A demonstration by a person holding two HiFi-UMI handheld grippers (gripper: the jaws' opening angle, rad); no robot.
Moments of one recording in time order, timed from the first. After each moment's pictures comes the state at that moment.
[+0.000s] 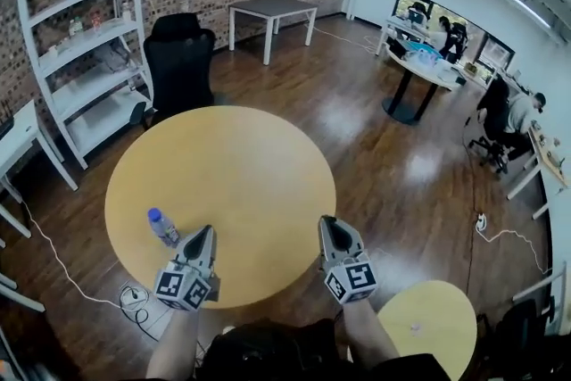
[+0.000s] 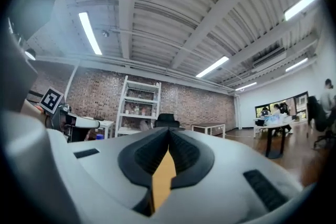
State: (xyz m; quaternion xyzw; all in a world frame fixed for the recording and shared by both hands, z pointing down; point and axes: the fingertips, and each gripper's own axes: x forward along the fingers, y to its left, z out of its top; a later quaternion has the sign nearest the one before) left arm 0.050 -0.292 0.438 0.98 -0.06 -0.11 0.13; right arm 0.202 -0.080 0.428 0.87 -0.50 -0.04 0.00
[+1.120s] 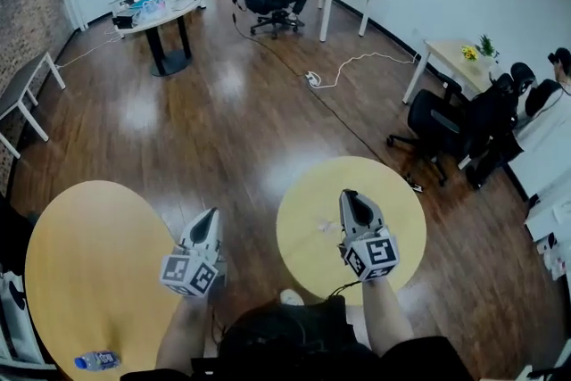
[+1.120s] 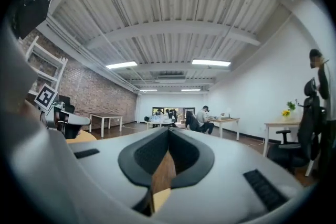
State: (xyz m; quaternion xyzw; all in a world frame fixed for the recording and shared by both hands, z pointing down) left arm 0.268 0.149 0.447 0.89 0.44 0.00 0.14; right arm 0.149 0.417 0.443 1.00 0.03 -0.01 0.00
